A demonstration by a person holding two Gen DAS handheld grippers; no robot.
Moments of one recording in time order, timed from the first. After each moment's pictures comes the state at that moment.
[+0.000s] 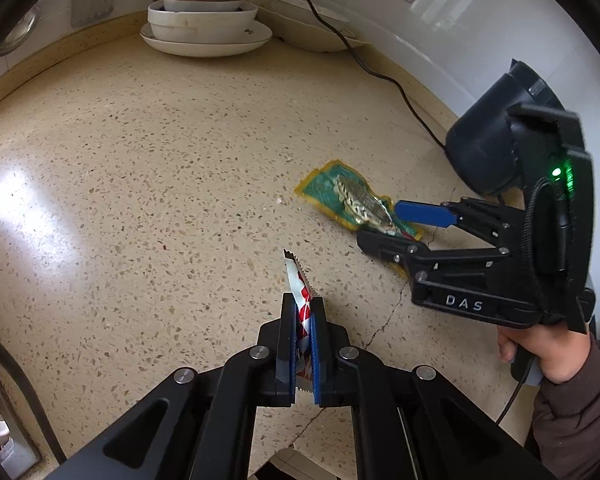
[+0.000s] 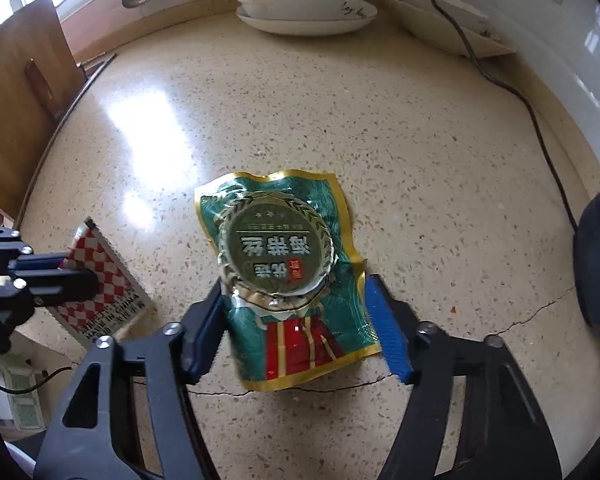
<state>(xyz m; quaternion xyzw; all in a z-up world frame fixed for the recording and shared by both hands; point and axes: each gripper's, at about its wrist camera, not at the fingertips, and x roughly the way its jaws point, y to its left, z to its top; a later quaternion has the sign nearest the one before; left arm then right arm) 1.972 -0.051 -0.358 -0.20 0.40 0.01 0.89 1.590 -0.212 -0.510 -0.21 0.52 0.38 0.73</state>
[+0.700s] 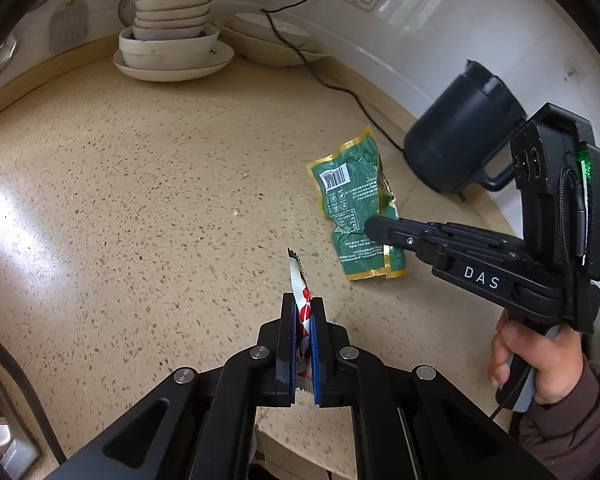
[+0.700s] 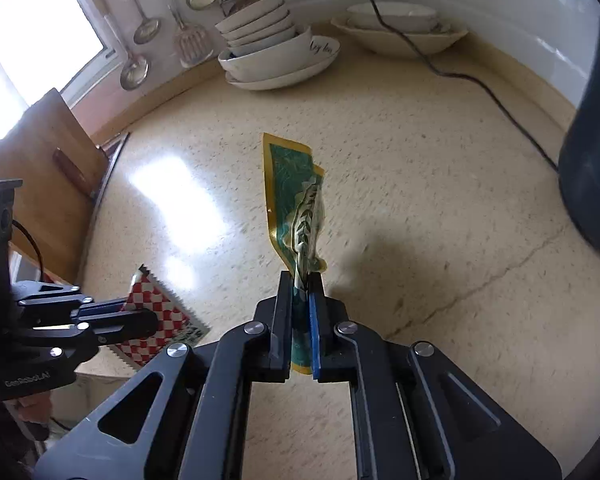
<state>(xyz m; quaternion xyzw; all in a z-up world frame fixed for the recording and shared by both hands) 1.948 -0.063 -0.338 -0.19 0.36 -0.04 0.91 1.583 -0.274 -0.466 -0.06 0.52 0.37 0.76</state>
